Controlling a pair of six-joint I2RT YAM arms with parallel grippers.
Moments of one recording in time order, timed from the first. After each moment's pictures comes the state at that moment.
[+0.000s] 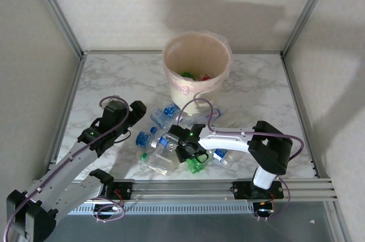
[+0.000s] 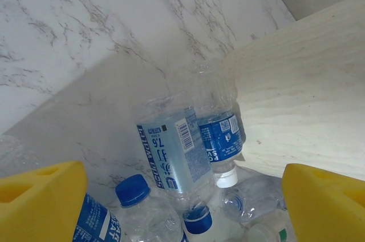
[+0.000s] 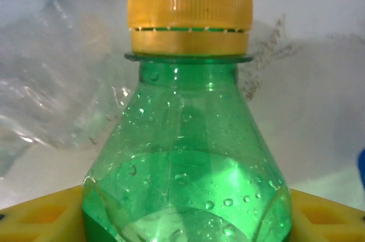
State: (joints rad) left arm -0.44 0.86 0.65 -0.44 -0.15 -1.06; right arm 1.17 1.70 1.04 -0.76 0.10 0.69
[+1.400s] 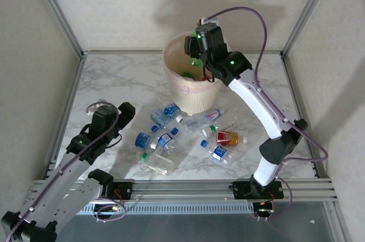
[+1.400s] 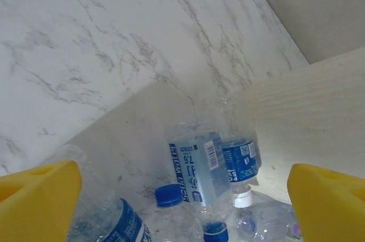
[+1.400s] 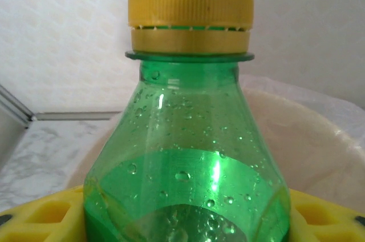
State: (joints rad) left arm -0.37 0.70 0.66 -0.60 -0.24 -1.07; right arm 0.70 1.75 2.01 -0.70 0.41 0.38
